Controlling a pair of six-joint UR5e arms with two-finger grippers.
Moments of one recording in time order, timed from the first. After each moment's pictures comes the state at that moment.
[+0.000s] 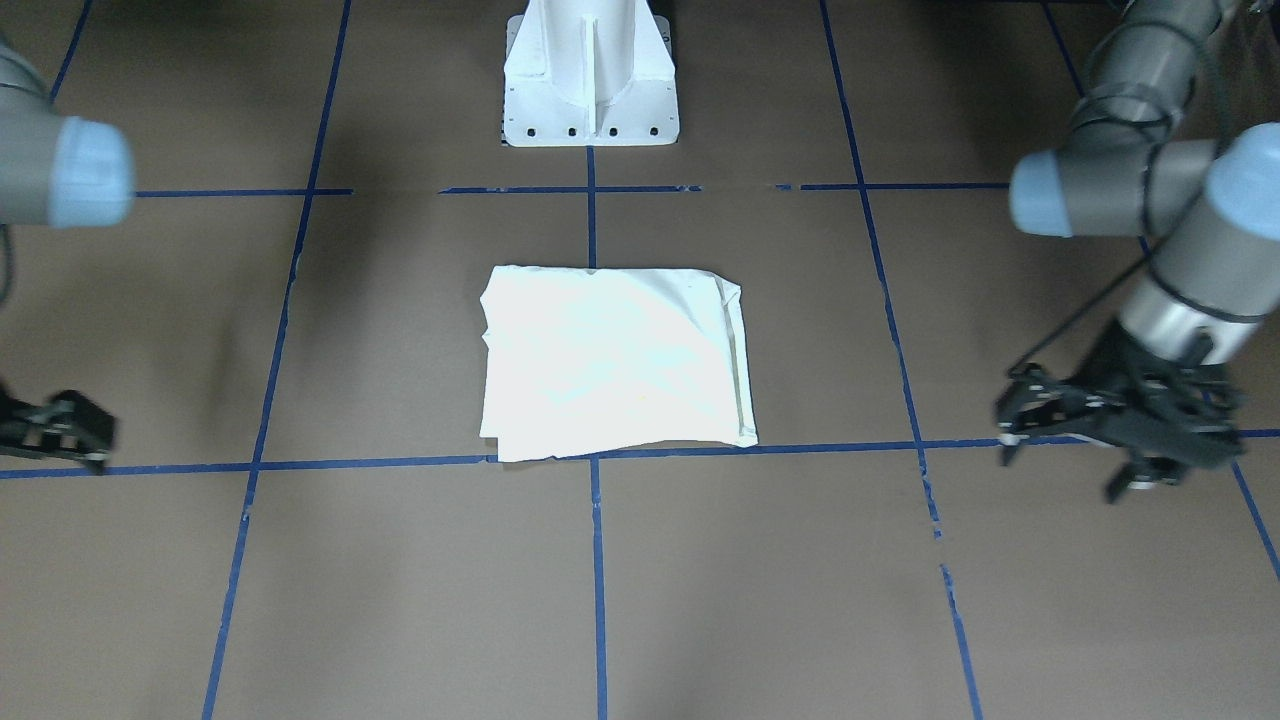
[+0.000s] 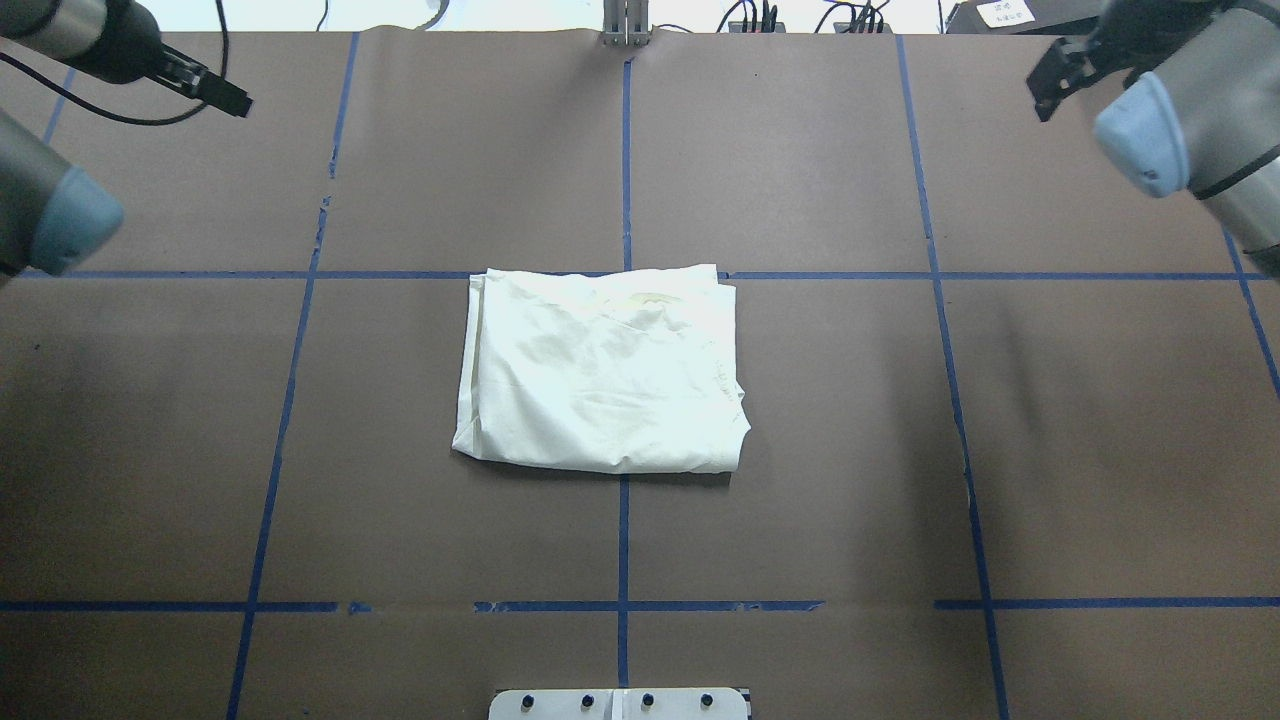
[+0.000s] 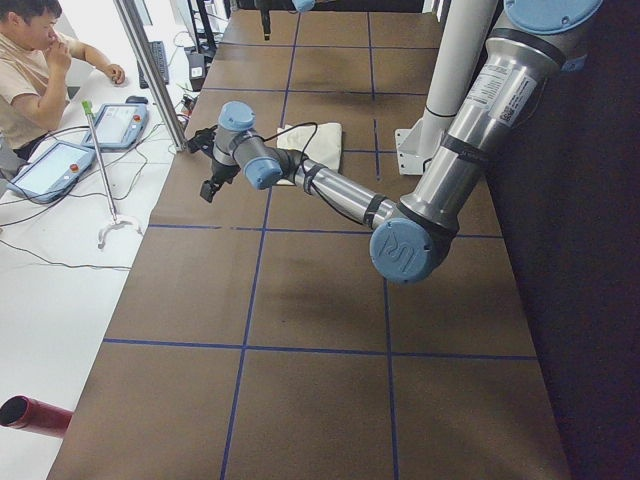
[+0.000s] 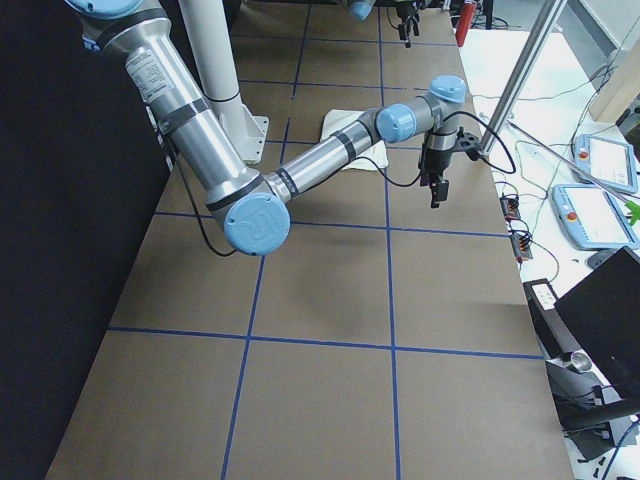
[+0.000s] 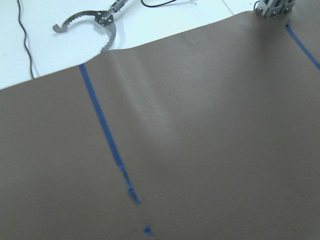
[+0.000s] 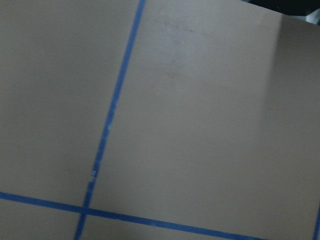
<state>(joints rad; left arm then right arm) -1.17 -2.03 -1.54 -1.94 -2.06 -0.24 1.23 -1.07 1.59 -1.77 2.14 0.24</state>
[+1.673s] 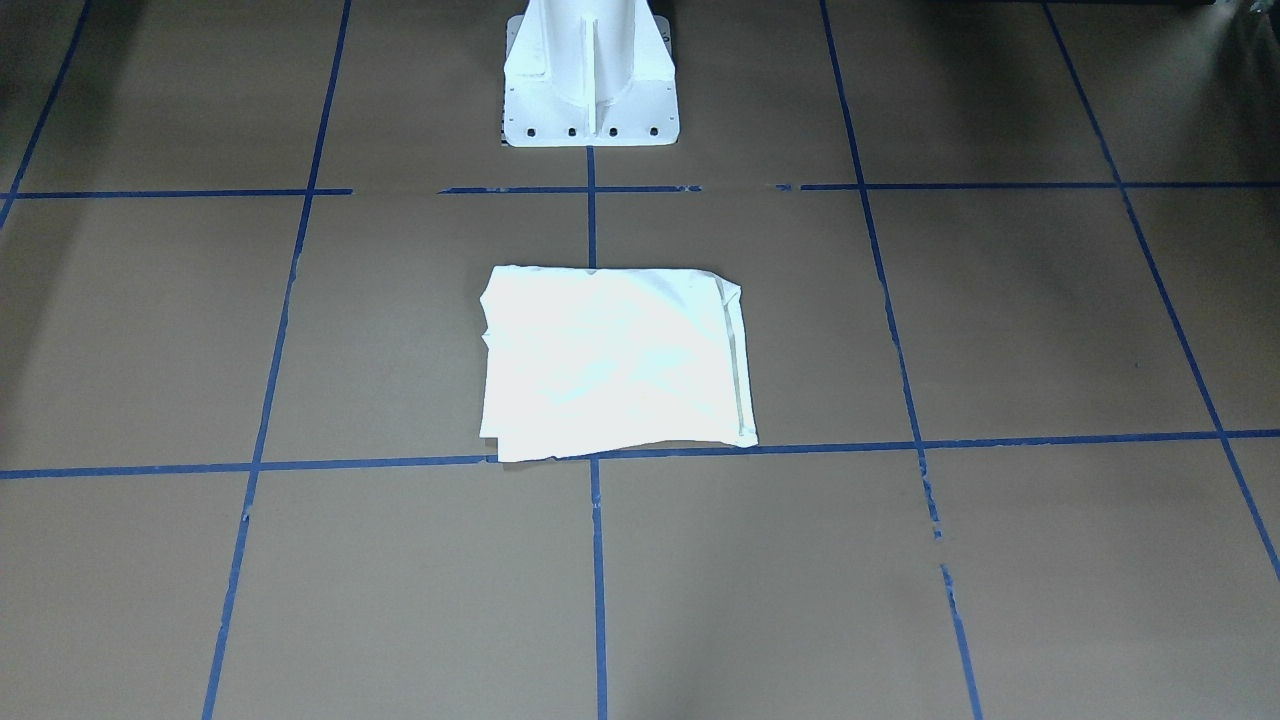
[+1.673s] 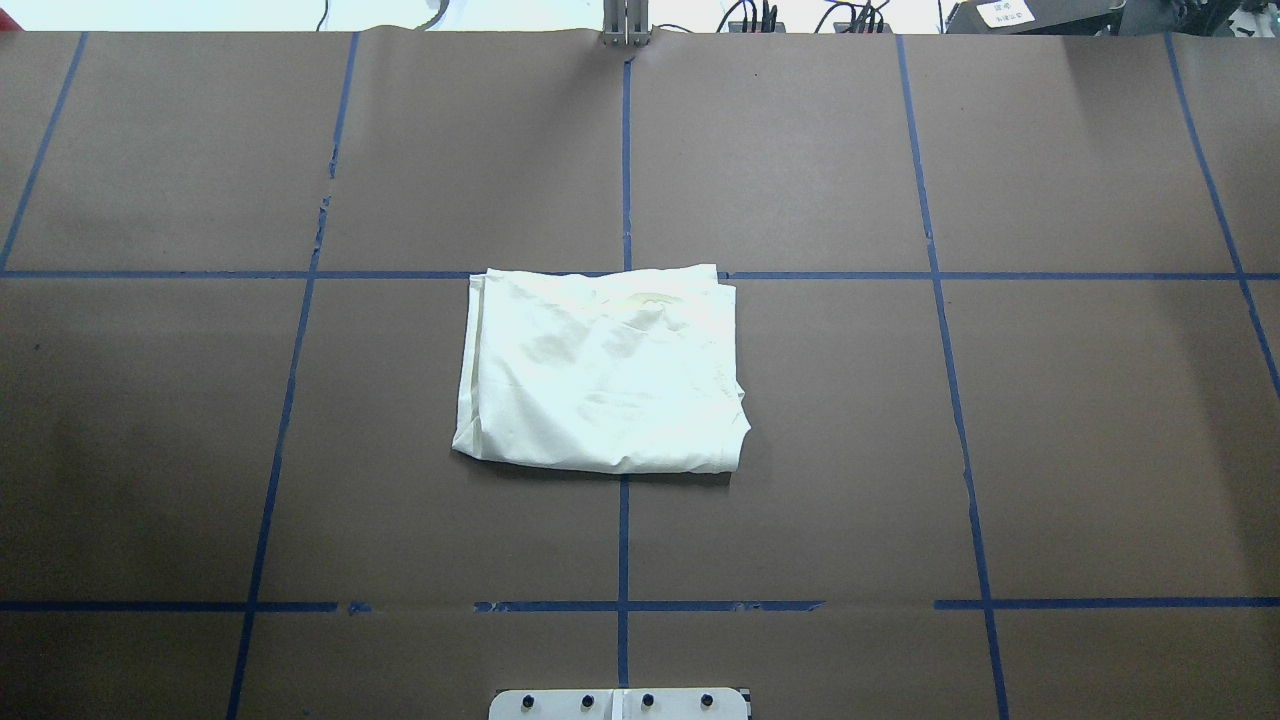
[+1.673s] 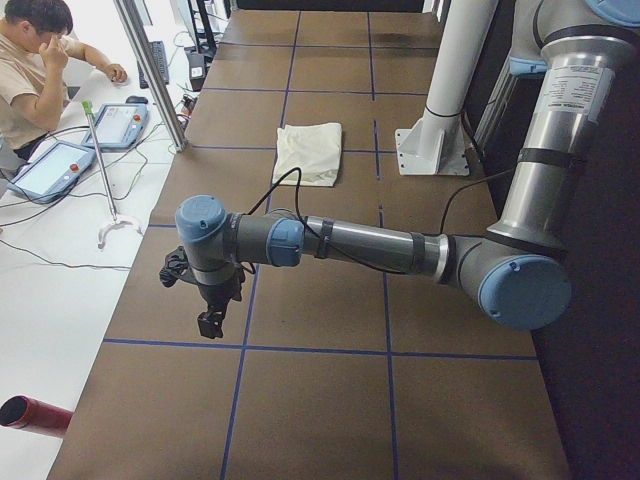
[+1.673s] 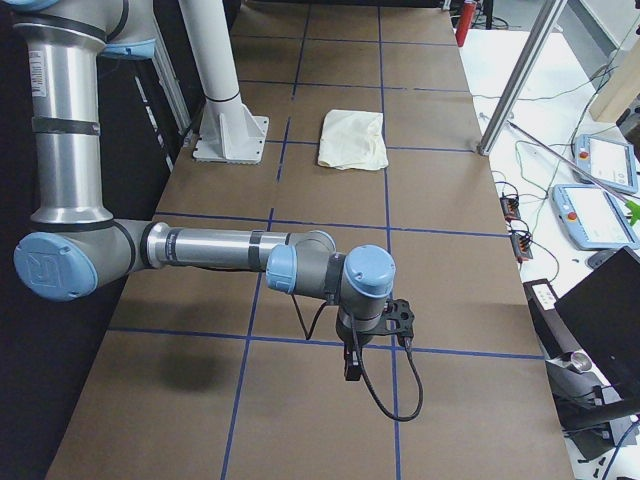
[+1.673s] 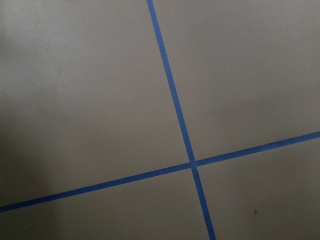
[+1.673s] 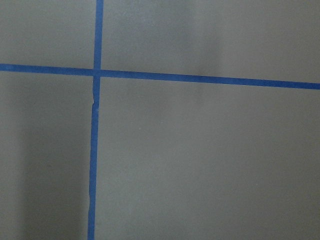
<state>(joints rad) -1.58 -1.78 -1.51 -1.51 -2.25 0.20 1.65 -1.59 1.61 -1.69 2.22 -0.16</state>
